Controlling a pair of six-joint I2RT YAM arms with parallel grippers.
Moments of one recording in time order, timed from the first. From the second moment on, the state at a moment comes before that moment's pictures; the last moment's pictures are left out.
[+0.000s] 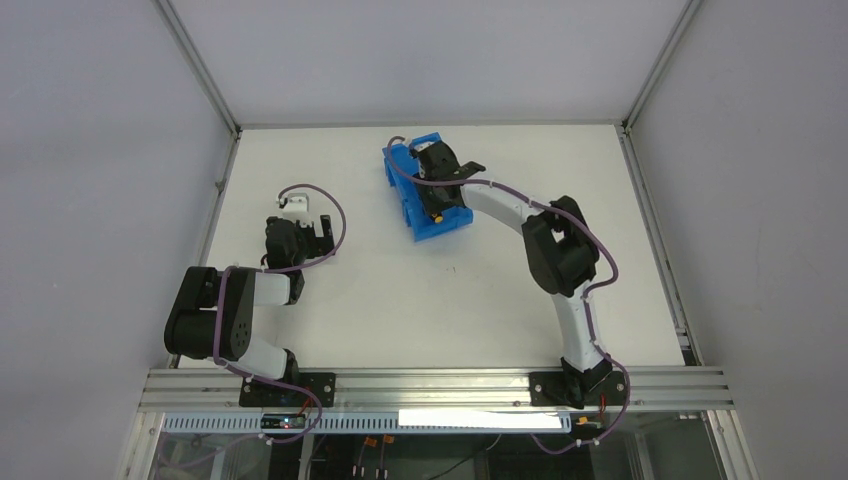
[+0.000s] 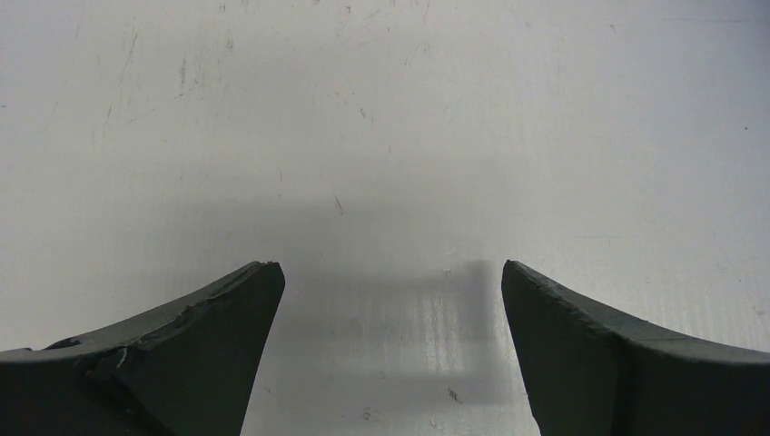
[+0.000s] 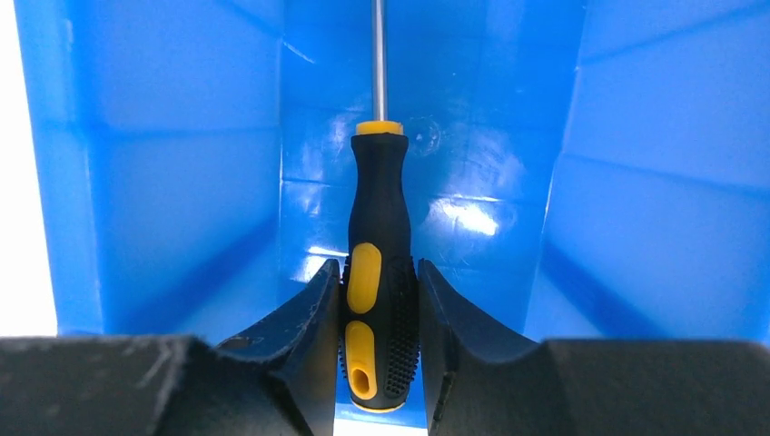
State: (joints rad) left arm -0.06 1.51 0.36 0.85 0.00 -0.03; right arm 0.66 2.13 1.71 -0.52 0.08 0.15
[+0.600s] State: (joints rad) left arm -0.06 1.51 0.36 0.85 0.00 -0.03; right arm 0.66 2.19 1.69 -0.44 0.08 0.14
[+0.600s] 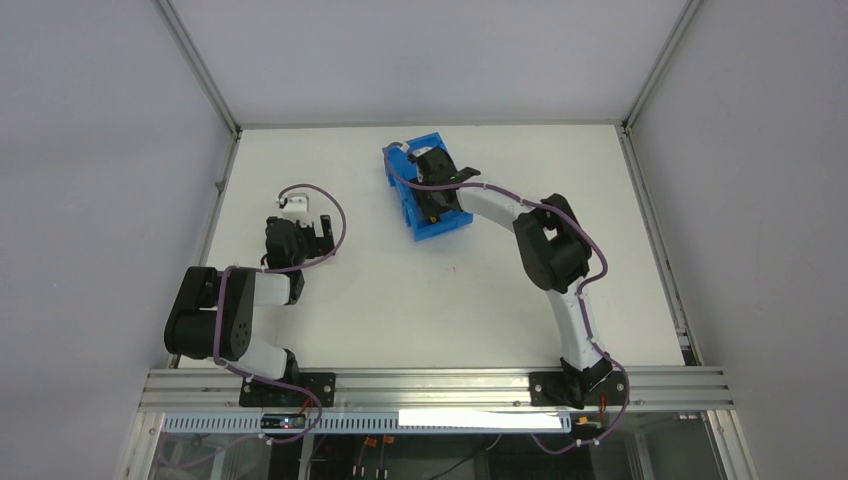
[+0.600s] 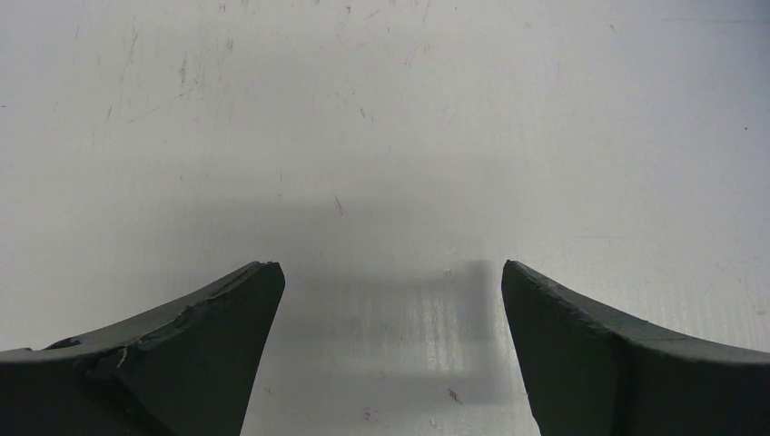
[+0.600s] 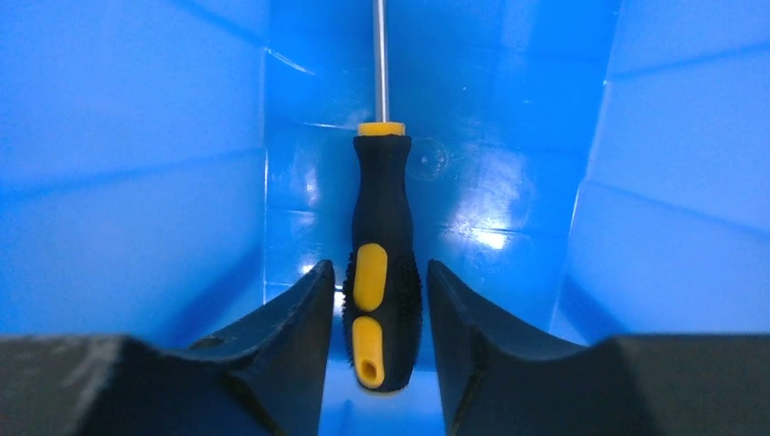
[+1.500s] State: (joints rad) left arm -0.06 1.51 0.36 0.85 0.00 -0.03; right arm 0.66 2.03 1.88 -0.64 0.14 0.13
